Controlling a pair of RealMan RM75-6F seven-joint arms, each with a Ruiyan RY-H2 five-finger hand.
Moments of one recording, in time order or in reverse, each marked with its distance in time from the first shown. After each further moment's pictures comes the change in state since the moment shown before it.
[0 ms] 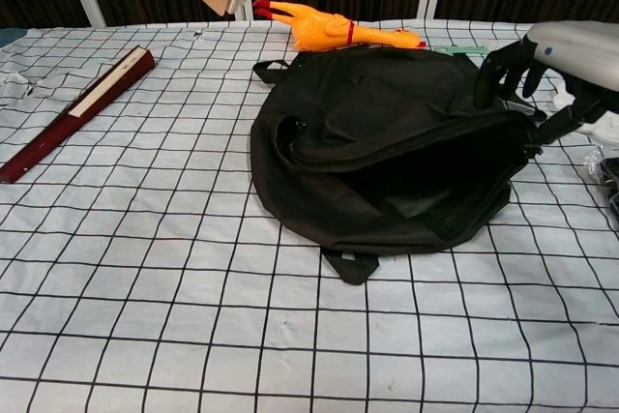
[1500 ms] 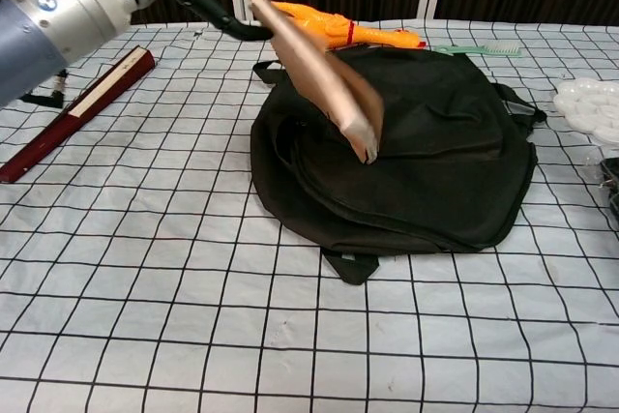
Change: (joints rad) left arm -0.153 -0.416 0.271 0.546 0.235 -0.012 -0.359; right arm -0.112 0.301 0.078 0.012 0.180 0.052 0.053
